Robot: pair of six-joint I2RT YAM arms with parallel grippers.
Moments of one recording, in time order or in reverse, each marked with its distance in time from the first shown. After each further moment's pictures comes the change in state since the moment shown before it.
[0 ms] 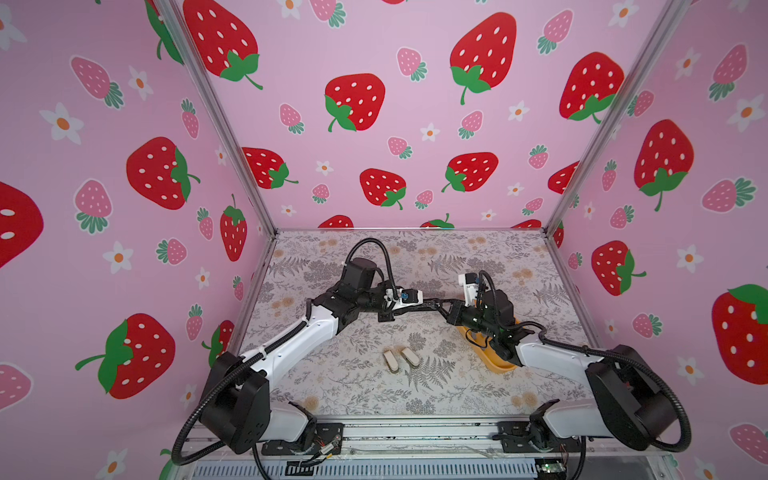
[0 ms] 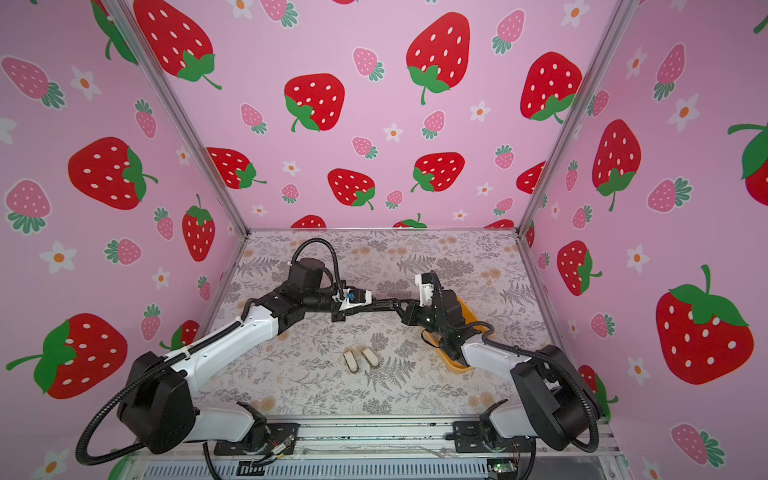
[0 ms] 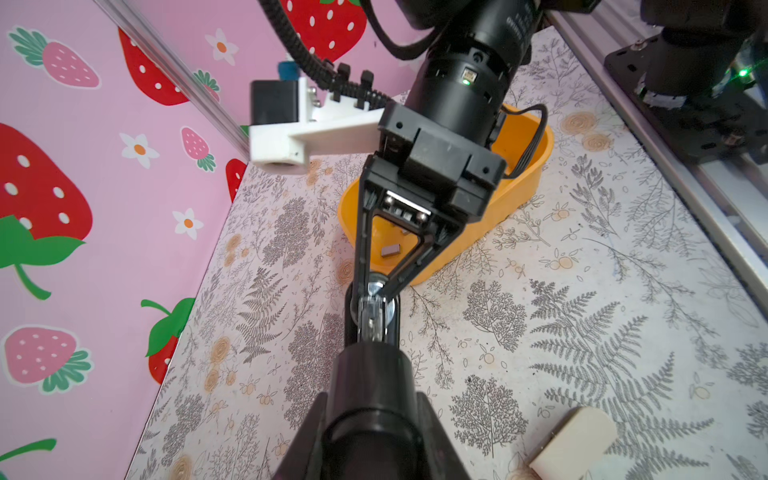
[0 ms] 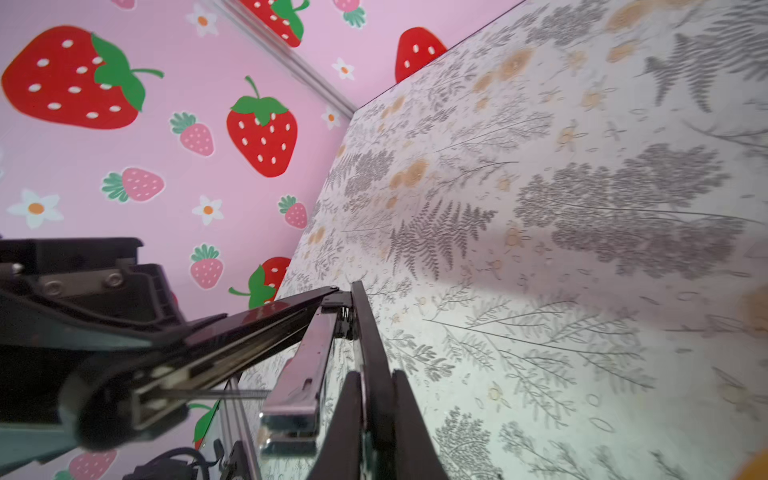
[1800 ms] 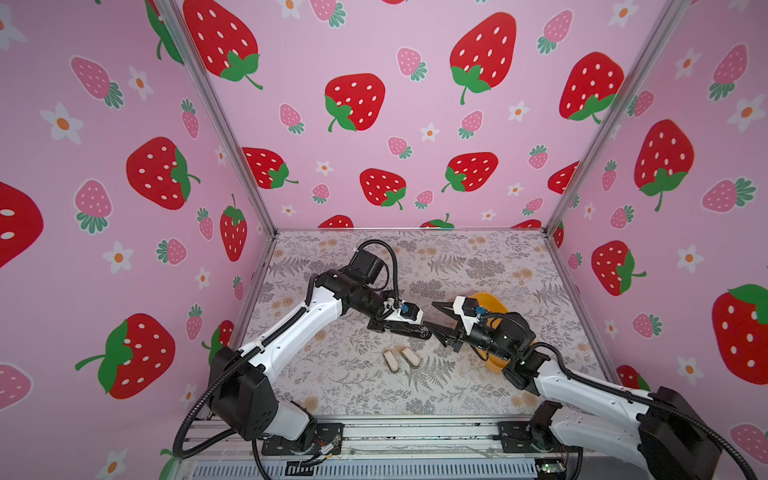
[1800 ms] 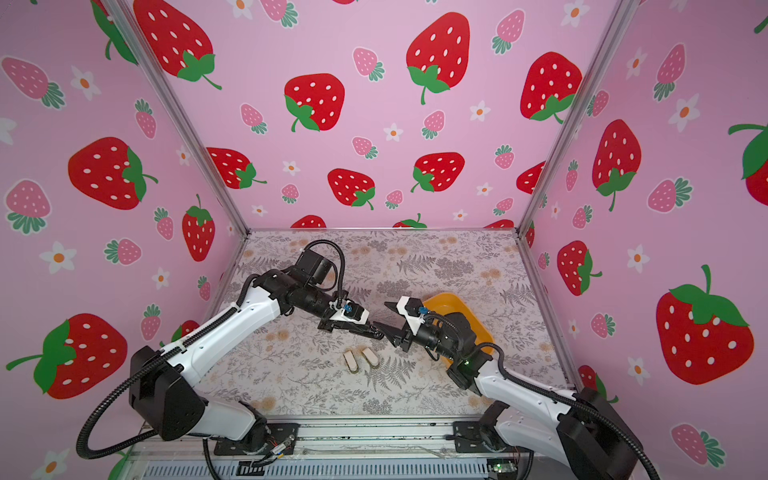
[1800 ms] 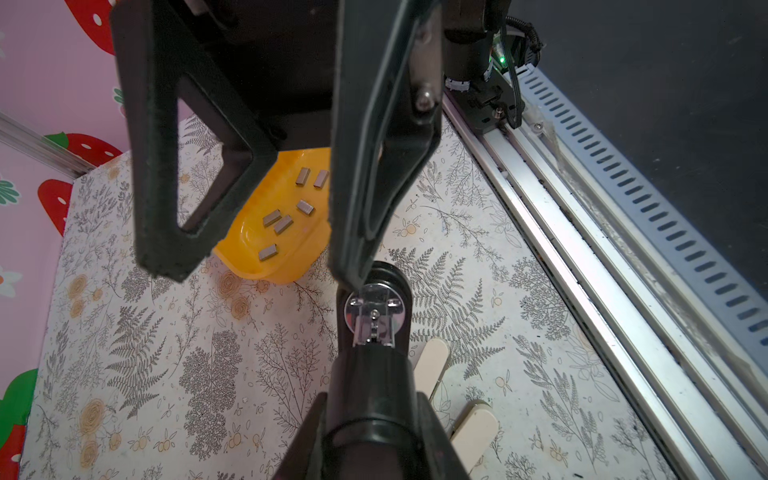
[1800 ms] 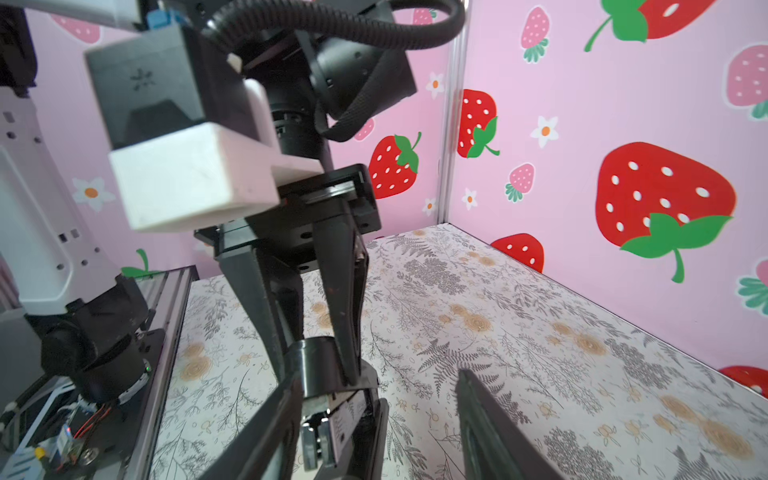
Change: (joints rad) left arm -0.036 0.094 0.296 -0.702 0.090 0.384; right arm 0.257 -0.295 -0.100 0.171 -0.023 -0.763
